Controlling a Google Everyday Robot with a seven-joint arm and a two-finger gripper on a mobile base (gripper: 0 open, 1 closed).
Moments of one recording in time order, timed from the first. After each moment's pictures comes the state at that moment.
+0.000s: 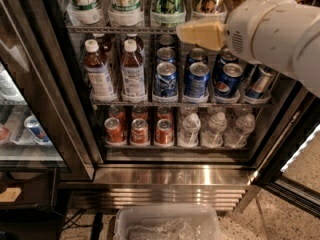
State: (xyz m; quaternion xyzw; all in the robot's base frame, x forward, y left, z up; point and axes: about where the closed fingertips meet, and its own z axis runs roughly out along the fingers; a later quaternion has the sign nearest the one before) arm 0.560 -0.109 1.063 -0.24 0.72 0.02 0.65
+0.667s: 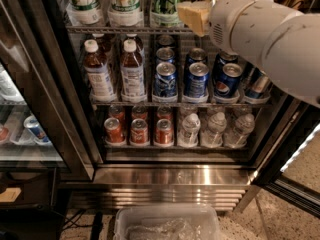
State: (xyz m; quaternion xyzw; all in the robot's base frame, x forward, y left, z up) arm 0.590 -0.084 1.076 -0.23 0.68 0.04 0.69
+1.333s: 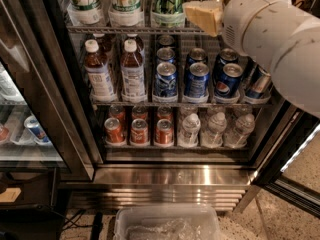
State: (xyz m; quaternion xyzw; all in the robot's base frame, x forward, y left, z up) arm 0.583 -0.112 1.089 -0.22 0.66 -0.02 0.72
